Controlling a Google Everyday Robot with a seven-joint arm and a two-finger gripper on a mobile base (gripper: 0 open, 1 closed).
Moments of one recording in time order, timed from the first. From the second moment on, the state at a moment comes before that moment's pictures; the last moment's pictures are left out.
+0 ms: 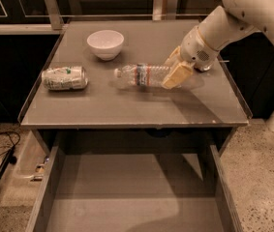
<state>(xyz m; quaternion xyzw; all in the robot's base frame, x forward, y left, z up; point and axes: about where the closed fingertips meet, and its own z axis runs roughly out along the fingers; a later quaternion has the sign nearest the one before) 0.624 -0.113 0.867 -0.63 0.71 0.16 0.26</state>
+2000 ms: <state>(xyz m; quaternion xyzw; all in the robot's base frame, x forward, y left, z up) 0.395 -0.193 0.906 -0.61 0.73 0.09 0.28</state>
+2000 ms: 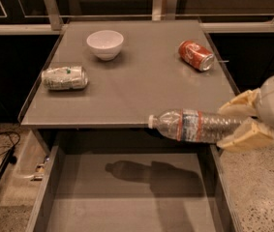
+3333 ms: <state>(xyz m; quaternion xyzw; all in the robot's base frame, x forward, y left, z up) 0.361 -0.165 0.767 -0.59 0.76 0.17 0.22</state>
